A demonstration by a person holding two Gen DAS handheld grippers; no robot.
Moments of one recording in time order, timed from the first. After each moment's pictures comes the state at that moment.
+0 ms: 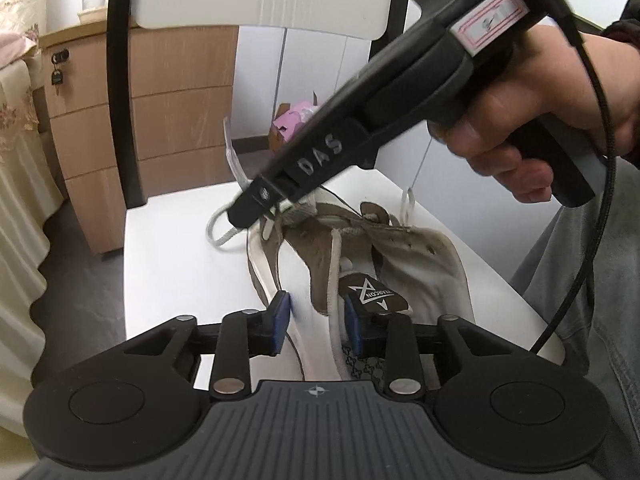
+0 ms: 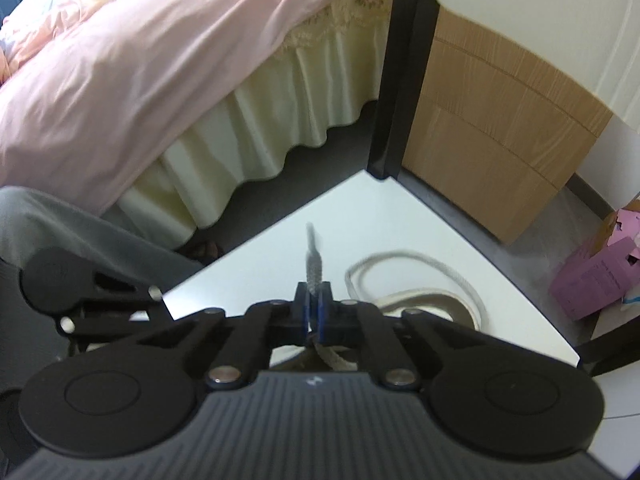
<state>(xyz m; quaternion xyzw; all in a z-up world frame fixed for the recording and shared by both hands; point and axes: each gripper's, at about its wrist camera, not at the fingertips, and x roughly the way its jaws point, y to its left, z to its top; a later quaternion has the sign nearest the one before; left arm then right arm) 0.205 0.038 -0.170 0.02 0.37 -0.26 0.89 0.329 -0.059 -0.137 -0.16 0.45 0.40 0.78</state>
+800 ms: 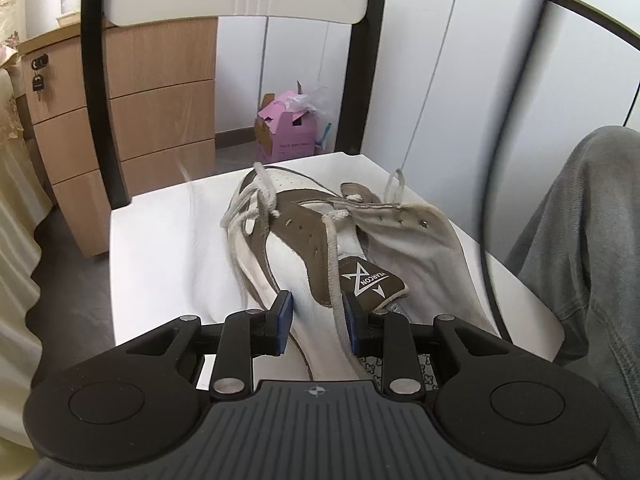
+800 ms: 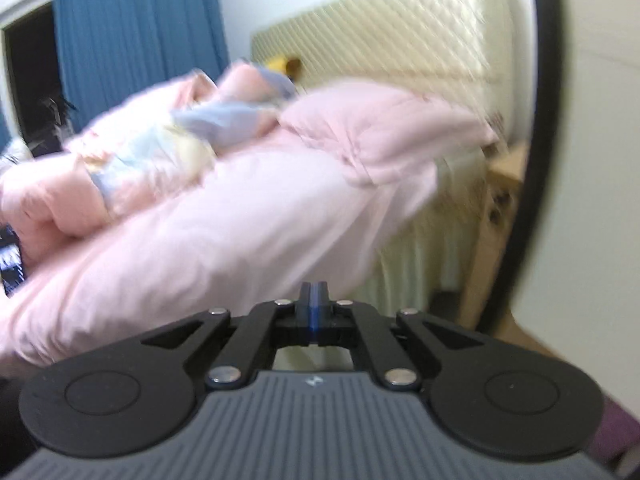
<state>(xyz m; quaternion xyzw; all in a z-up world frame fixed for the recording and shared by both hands) 0.204 0.028 -0.175 0.04 0.38 -0.28 0.88 0.328 -0.010 0.030 -0.05 0.26 0.52 0.81</state>
